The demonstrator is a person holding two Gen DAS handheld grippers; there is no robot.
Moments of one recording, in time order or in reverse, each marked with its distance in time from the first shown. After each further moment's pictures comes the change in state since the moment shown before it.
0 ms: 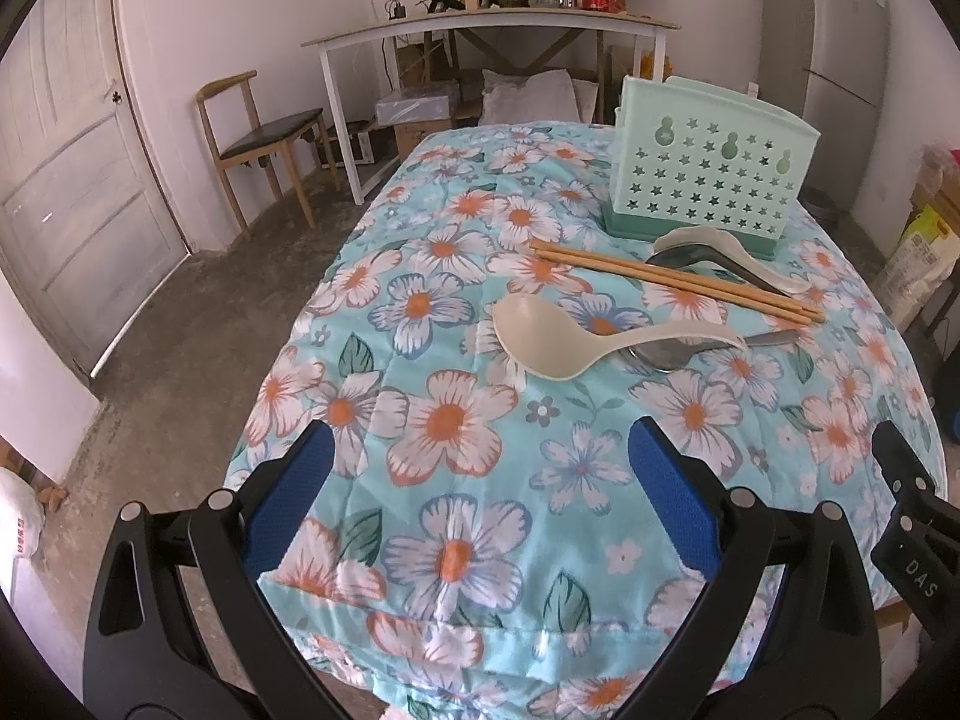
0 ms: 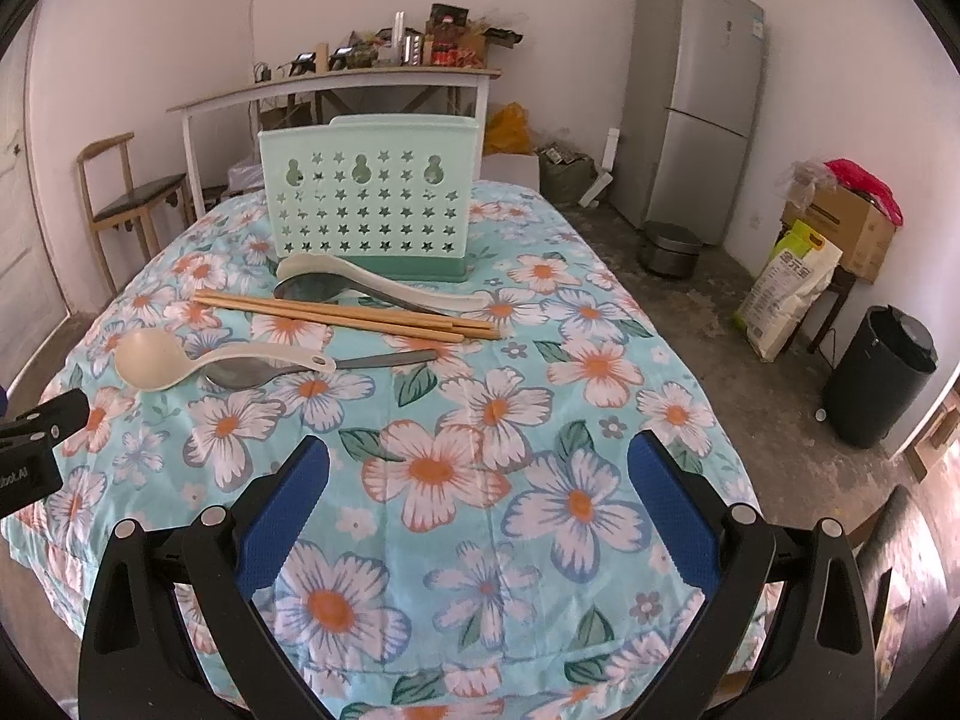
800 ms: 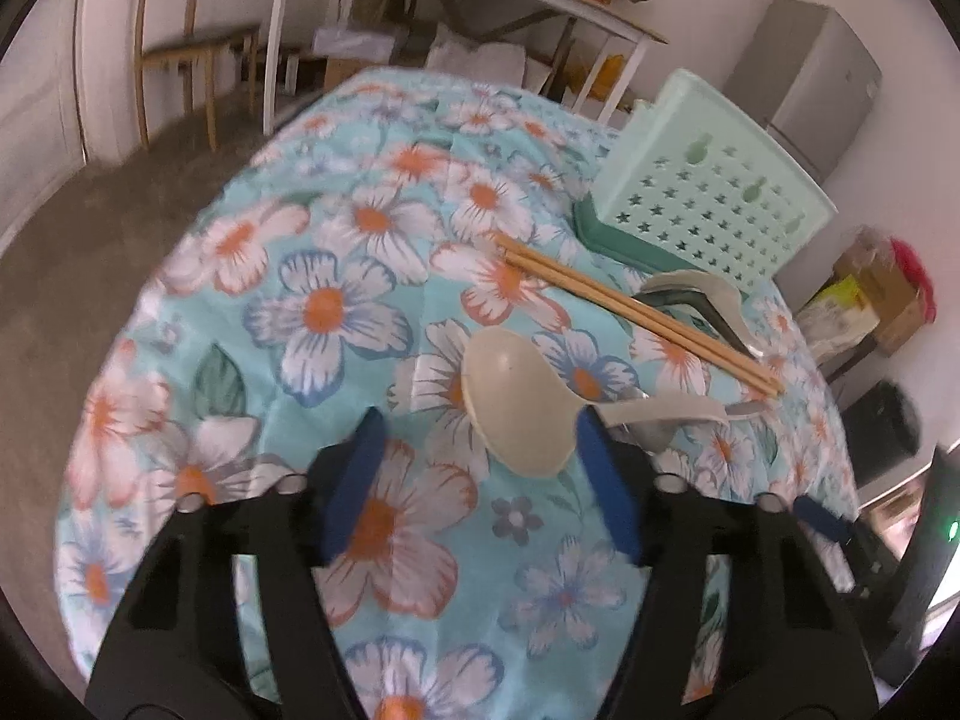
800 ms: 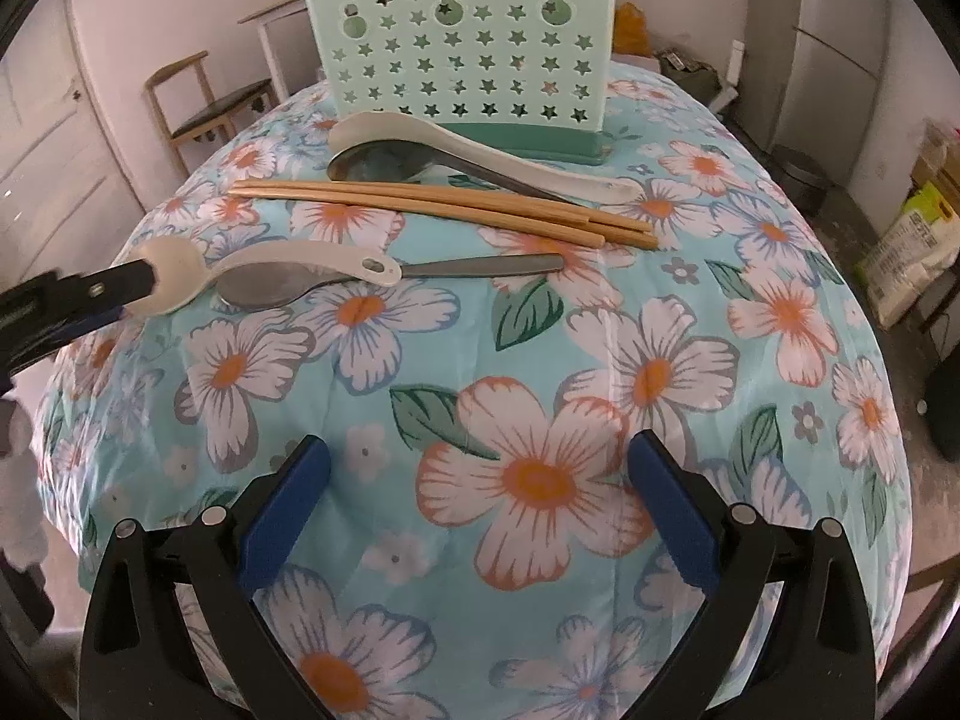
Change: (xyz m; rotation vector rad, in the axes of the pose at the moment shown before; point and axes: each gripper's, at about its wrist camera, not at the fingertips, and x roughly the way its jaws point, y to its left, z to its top) left arm 0.092 0.027 0.025 -0.197 0.101 -0.344; right arm 0.088 0.015 -0.013 -0.071 0.210 0.313
